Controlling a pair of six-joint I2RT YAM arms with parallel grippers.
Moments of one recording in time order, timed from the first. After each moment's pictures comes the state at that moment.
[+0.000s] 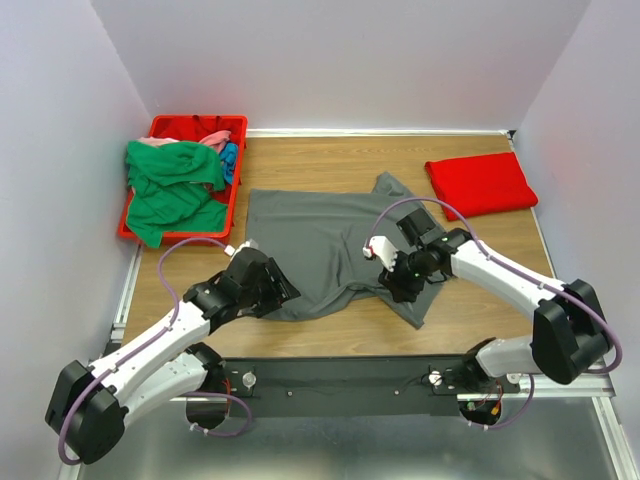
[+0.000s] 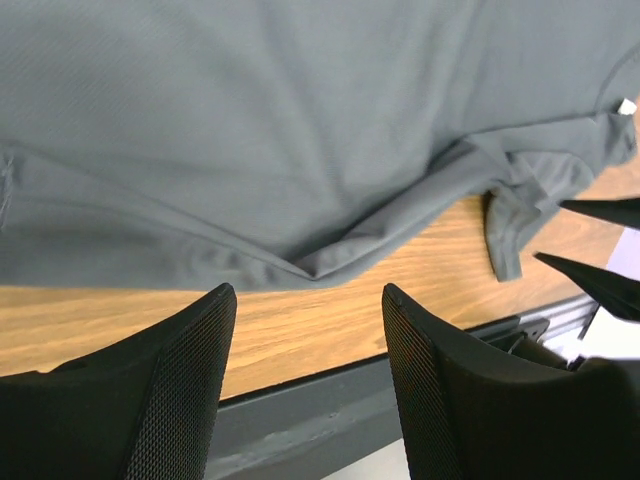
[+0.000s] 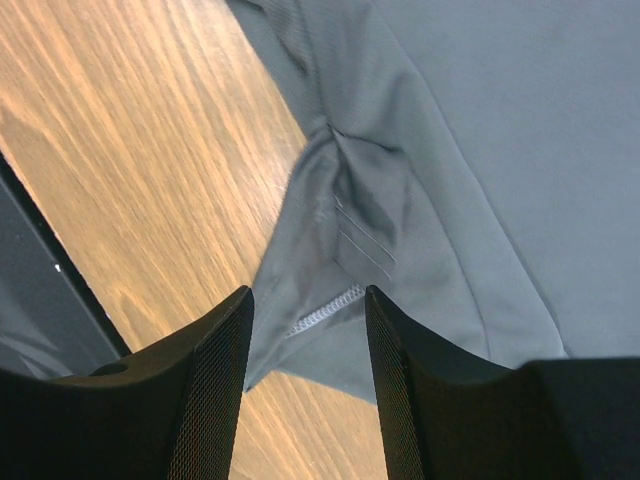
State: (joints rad) left arm -0.65 0.87 0.51 -0.48 0.04 -1.08; right arm 0.56 1.37 0.87 -0.75 -0.35 -0.62
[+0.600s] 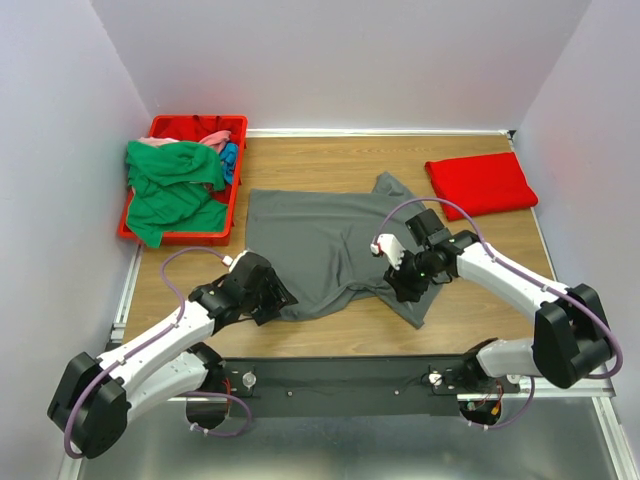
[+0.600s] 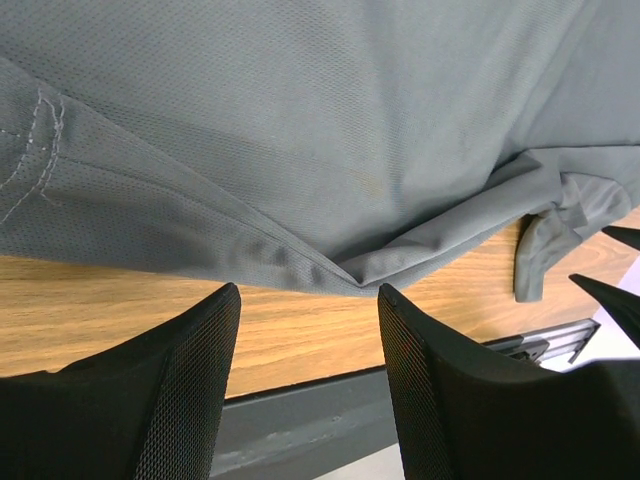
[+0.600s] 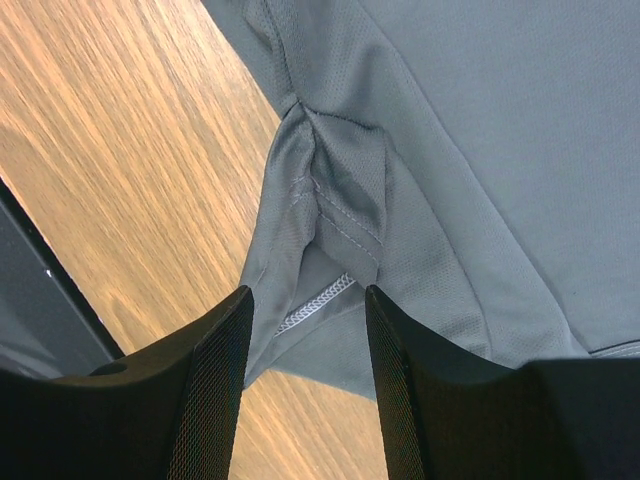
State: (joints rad) left arm -0.65 0.91 0.45 -0.48 0.03 -1.19; right arm 0.49 1.34 0.82 -0.71 -0.38 -0.61
